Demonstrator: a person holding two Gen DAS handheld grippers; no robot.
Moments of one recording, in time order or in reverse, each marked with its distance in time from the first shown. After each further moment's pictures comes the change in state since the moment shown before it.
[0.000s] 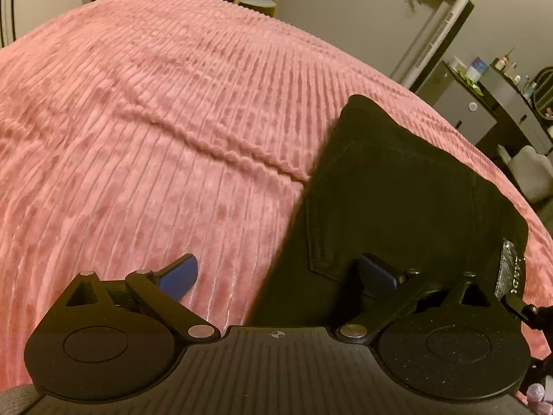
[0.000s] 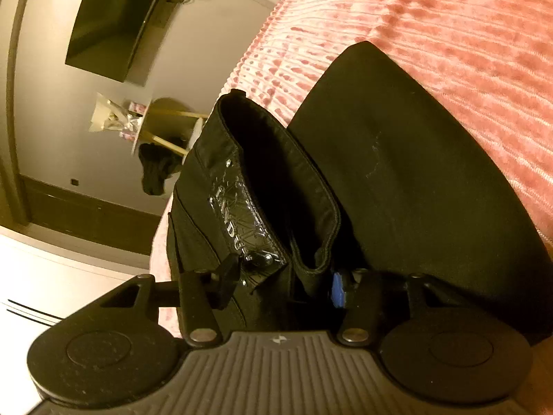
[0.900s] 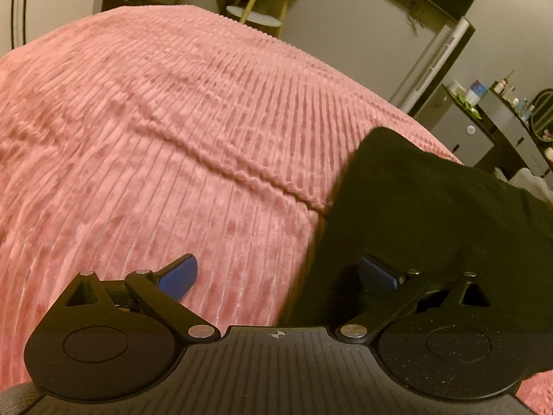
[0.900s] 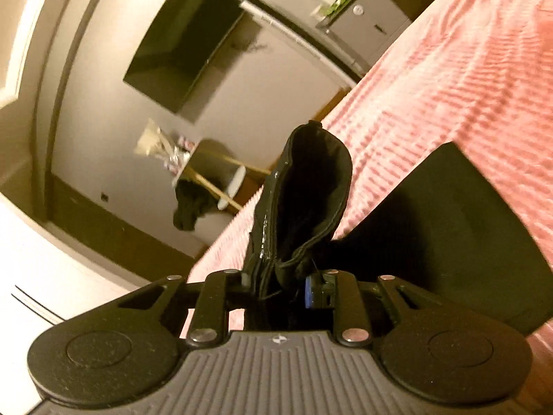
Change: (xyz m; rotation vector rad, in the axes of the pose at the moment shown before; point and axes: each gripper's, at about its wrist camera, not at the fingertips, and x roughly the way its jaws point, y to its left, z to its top) left arm -0.018 0.010 0.002 -0.037 -0.070 -0.012; right arm -0.085 0.091 -0.030 -0.164 -0.256 0.077
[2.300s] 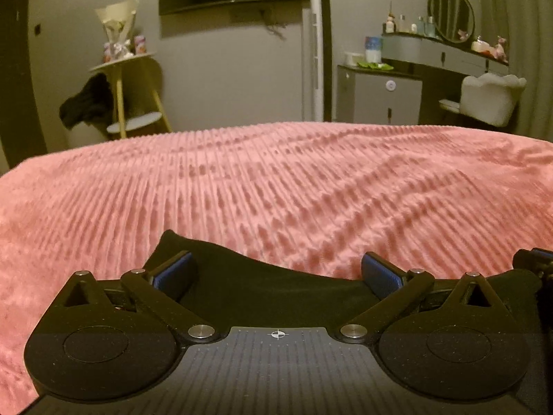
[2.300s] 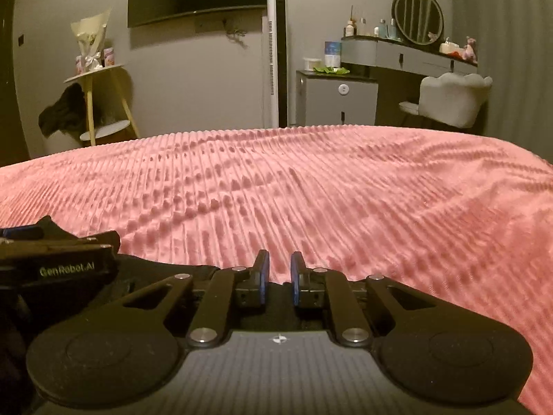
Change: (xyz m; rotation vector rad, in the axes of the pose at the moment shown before) left arm 0.158 -0.197 -0.004 0.569 -0.238 -0.034; right arm 0.166 -0.042 0.010 -0.739 -0.094 -0.562
